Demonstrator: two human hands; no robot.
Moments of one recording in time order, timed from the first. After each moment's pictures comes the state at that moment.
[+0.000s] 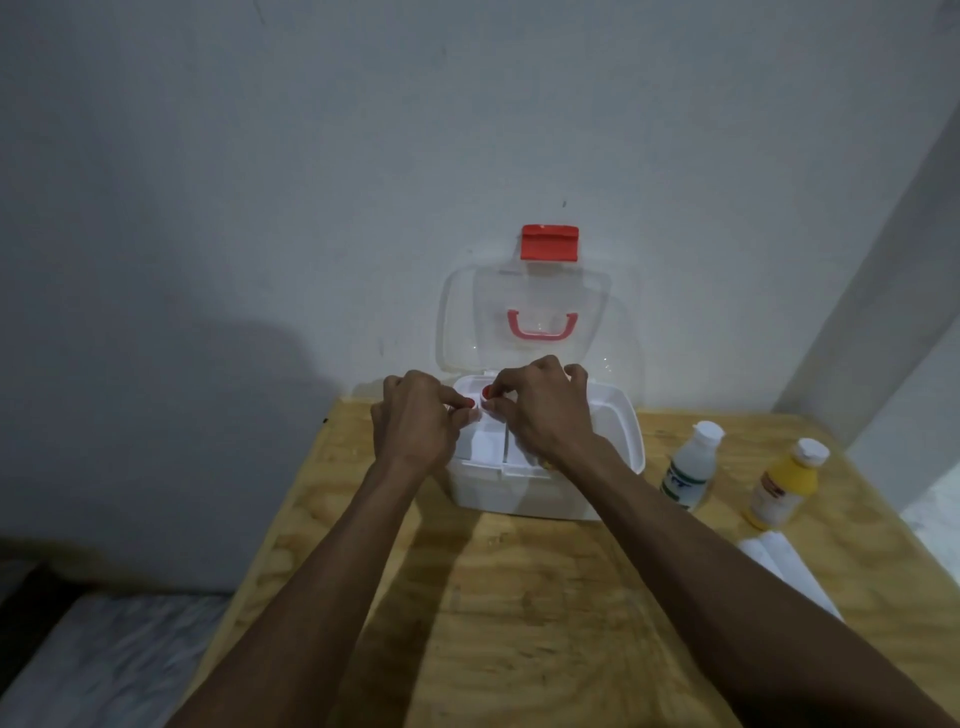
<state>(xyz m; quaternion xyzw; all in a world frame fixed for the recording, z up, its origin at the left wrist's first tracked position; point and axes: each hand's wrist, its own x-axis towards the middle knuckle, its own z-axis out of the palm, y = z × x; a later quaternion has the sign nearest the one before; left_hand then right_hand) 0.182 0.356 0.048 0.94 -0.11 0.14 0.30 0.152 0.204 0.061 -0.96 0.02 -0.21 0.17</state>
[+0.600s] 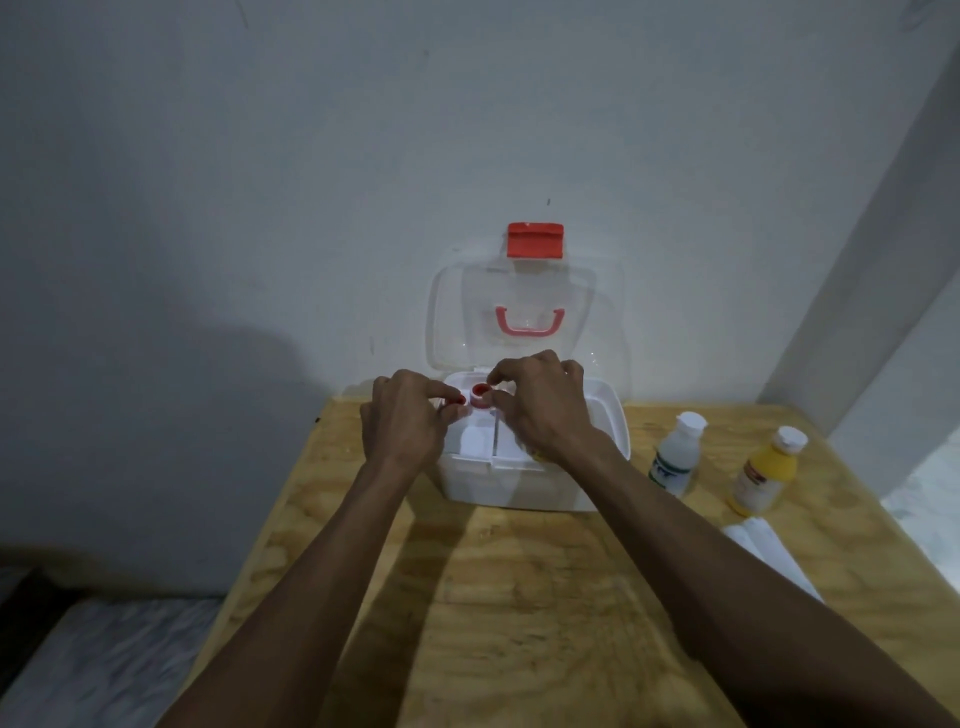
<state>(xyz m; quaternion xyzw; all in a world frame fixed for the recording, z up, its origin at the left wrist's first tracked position) 0.177 0.356 0.048 0.93 -0.09 0.15 0.31 0.145 0.200 0.067 -0.95 0.04 -0.23 0.20</state>
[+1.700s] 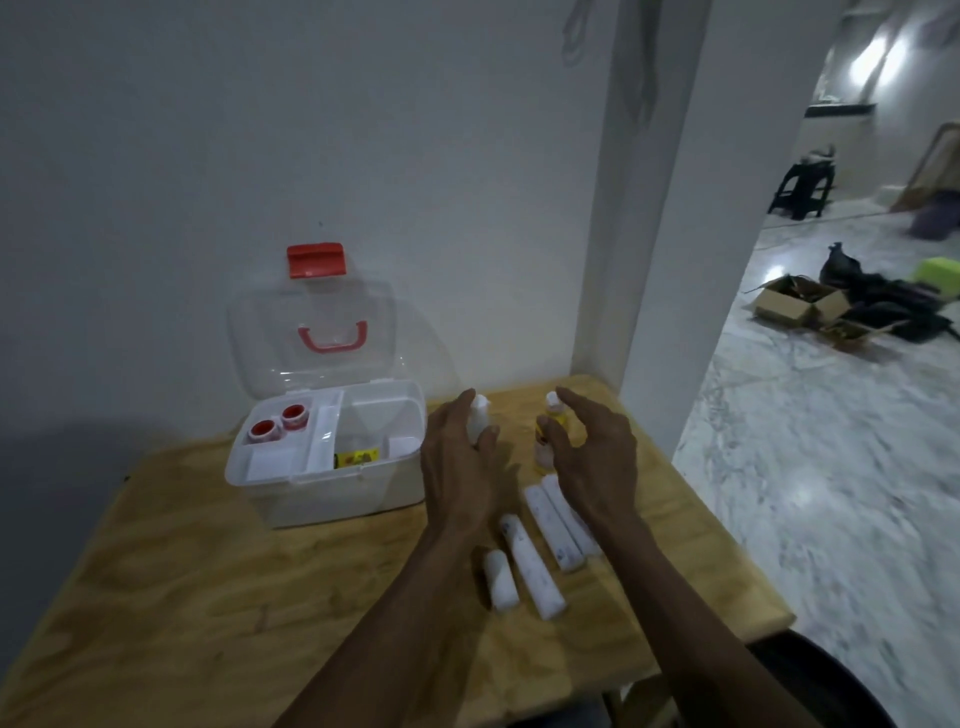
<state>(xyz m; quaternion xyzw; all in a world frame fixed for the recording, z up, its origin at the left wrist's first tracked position) 0.029 0.151 0.037 0.83 -0.21 0.11 0.50 -0.037 0.024 0.028 -0.82 0.25 -0.40 0.34</state>
